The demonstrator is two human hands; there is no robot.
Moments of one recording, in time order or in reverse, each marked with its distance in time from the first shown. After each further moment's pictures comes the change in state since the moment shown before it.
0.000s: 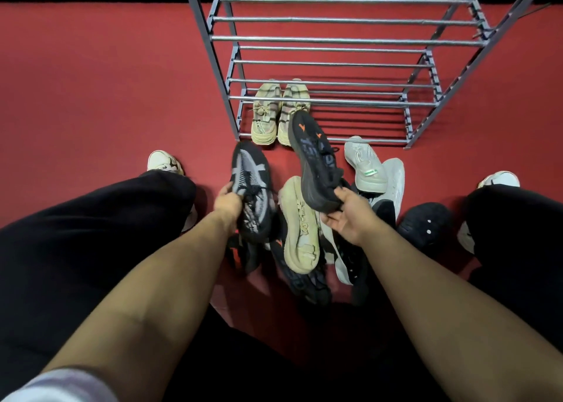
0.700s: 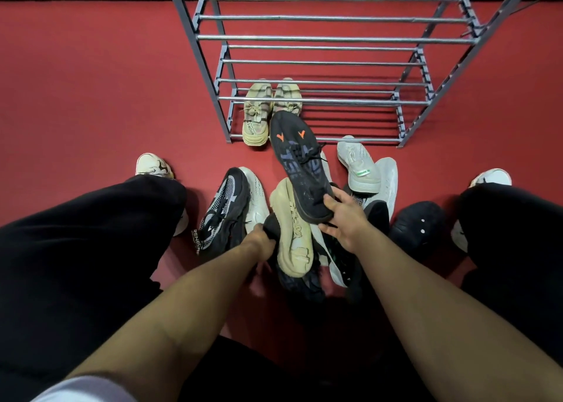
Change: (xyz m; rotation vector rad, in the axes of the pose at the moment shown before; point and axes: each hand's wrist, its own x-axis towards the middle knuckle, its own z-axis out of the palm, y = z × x) left_hand -0.021 -0.078 0.030 1.113 -0.286 0.041; right_hand -0.002 0.005 -0.006 -0.199 0.074 -0.073
